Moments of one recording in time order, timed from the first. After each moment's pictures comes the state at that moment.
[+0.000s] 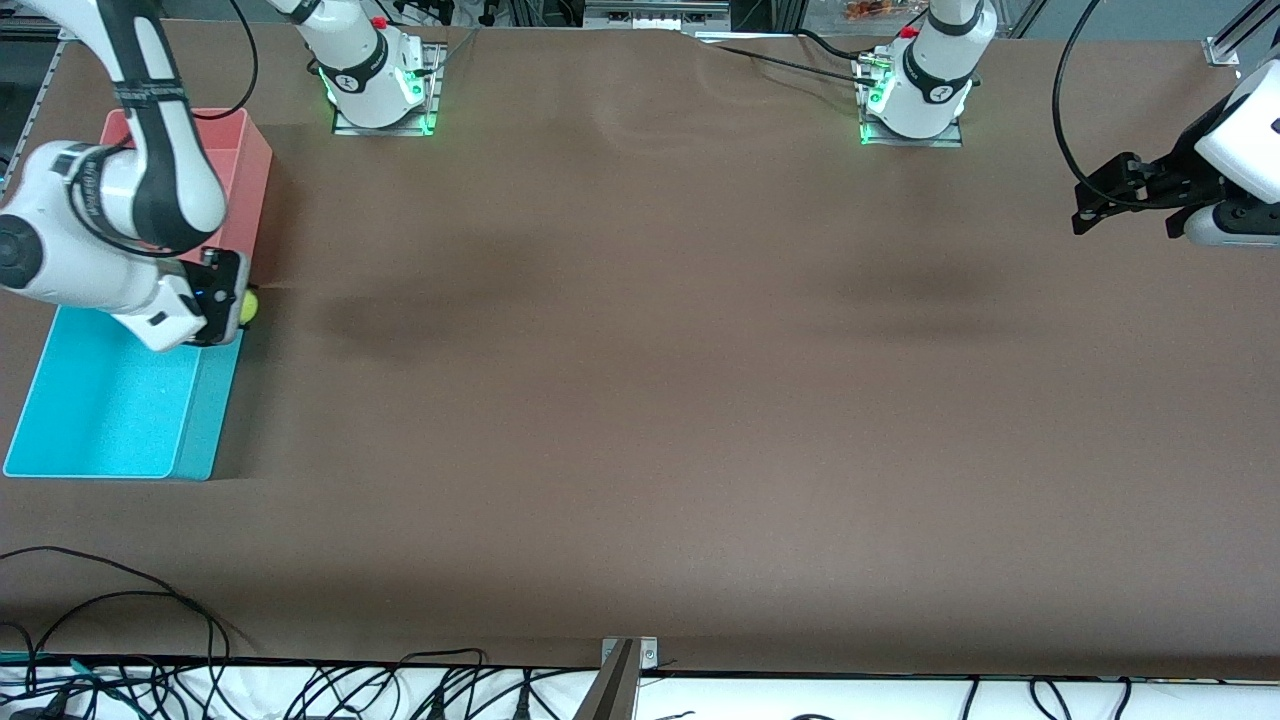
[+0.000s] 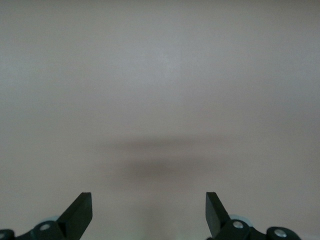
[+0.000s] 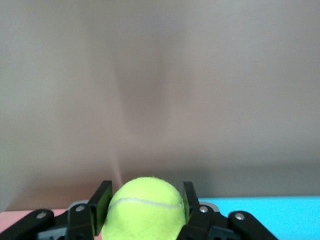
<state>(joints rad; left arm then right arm) -0.02 0.01 -0.05 -1.50 0.01 1.46 -0.04 -0.01 0.21 -0.14 -2.08 -0.01 2.07 -1.55</state>
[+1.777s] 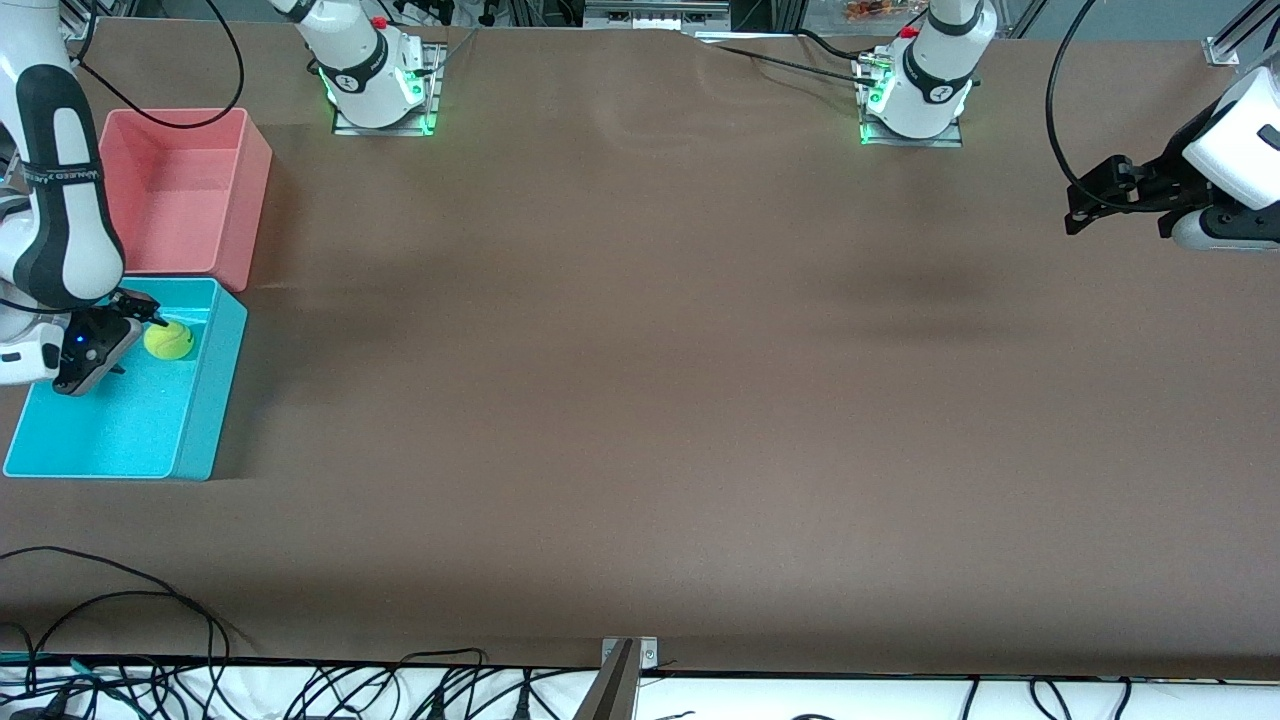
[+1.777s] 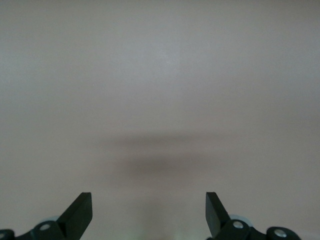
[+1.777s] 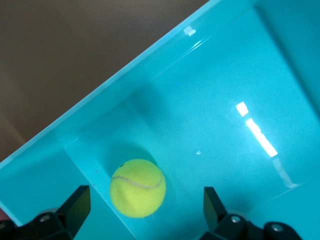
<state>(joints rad) -0.02 0.02 -0.06 -1.50 0.01 1.45 -0.05 -0.06 0.45 -0.36 -1.87 0.08 2.21 -1.40</state>
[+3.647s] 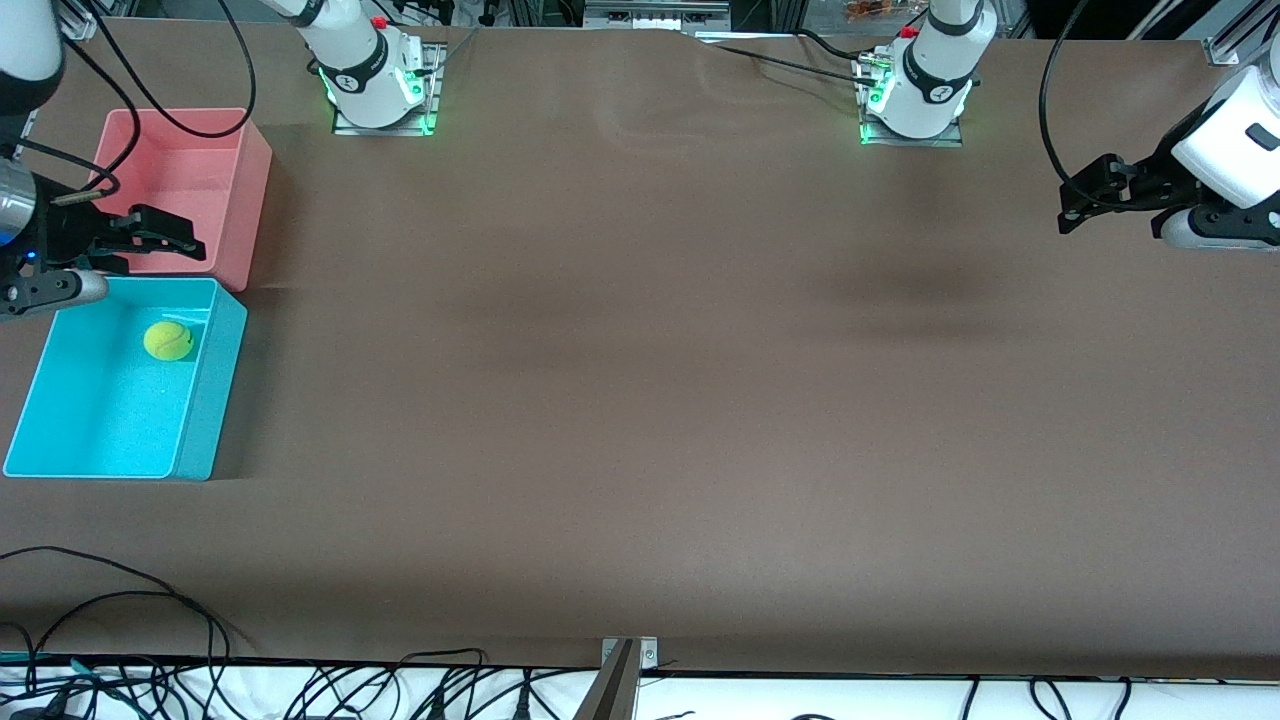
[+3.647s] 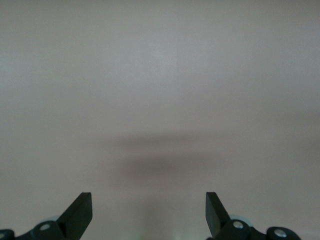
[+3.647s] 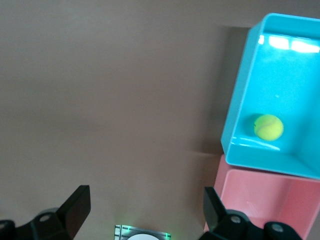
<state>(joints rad) -0.02 0.02 -0.07 -1.49 0.01 1.45 -0.05 0.29 0.12 -0.33 -1.57 0.07 1.50 -0.20</state>
